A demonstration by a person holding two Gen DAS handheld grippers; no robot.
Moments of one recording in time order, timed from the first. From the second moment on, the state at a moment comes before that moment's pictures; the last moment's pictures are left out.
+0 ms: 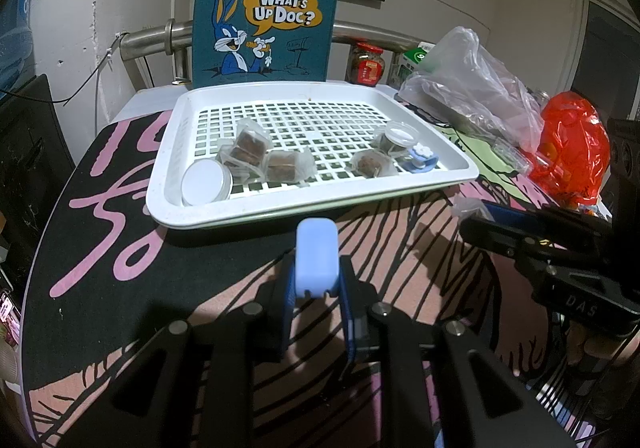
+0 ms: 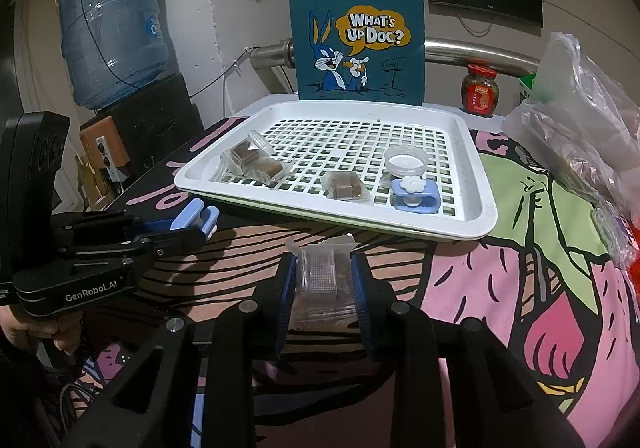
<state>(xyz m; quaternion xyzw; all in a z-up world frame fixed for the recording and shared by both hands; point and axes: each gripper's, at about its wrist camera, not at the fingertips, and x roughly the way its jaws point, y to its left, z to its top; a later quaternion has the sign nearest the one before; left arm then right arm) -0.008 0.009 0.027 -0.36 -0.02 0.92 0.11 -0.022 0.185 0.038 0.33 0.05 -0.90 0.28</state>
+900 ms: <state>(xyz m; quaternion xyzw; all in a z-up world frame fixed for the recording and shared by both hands) -0.009 0.009 0.027 -0.36 -0.02 0.92 0.11 -0.024 0.188 0.038 0.33 0.04 -0.90 0.28</state>
